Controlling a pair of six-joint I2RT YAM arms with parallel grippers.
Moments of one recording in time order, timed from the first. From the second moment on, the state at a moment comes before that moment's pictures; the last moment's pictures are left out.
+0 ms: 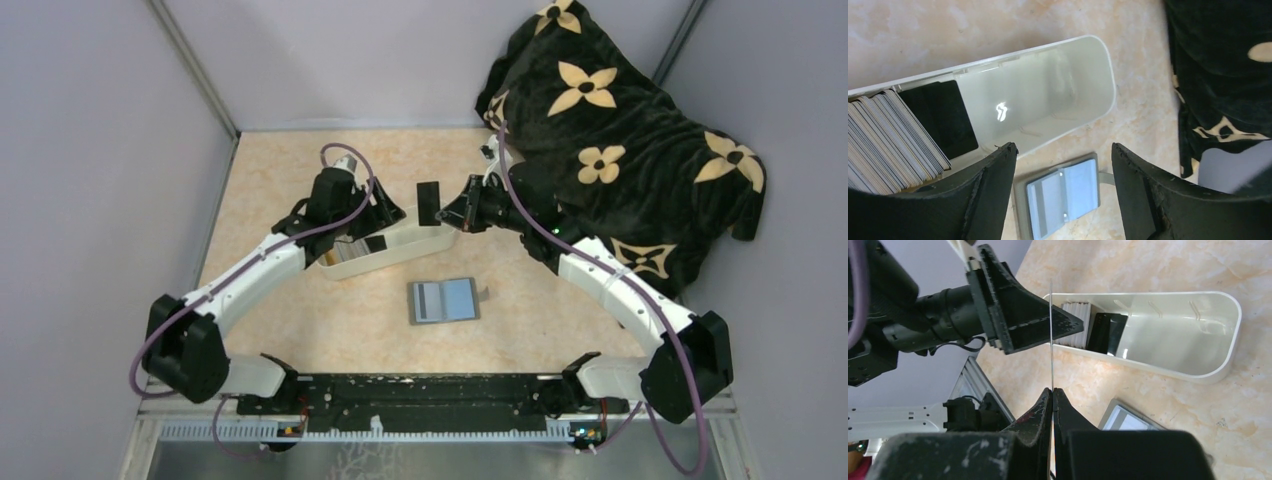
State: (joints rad) left arm -0.51 1.33 0.99 -0.22 0.04 -0.76; right arm 0.55 1.24 1.02 -0.10 -0.41 0.60
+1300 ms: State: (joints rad) left arm -0.51 1.56 1.00 -0.34 -0.27 -0.74; right arm 0.53 1.24 0.97 -0.05 -0.54 0.59
